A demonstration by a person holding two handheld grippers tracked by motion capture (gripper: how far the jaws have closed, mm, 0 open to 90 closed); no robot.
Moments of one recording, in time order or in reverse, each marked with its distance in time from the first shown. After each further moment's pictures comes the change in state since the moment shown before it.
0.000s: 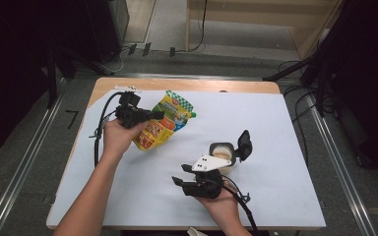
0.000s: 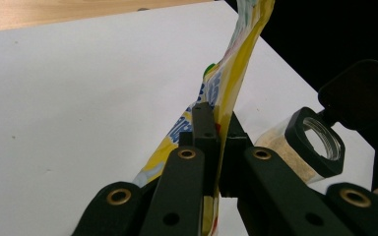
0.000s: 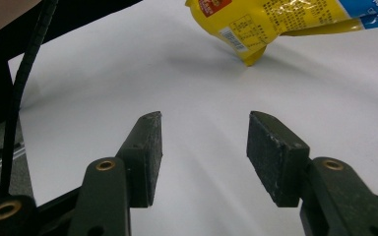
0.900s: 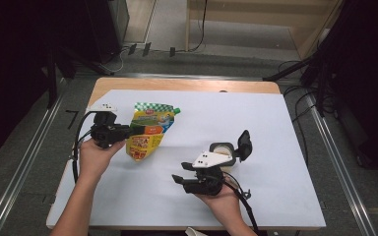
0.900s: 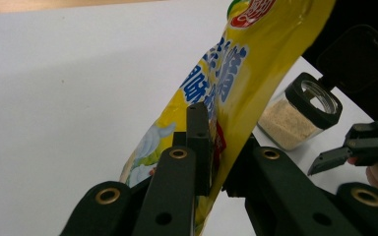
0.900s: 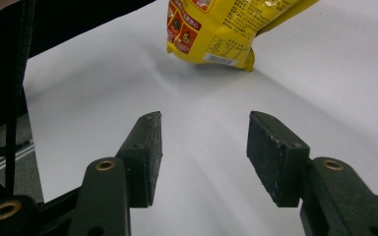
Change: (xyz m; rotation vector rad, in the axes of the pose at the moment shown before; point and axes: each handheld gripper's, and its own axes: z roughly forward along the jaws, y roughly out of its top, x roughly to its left) left arm -0.007 -0.054 -0.057 -0.046 0.067 0.016; right arm -0.003 0.009 -0.003 0.008 0.026 0.000
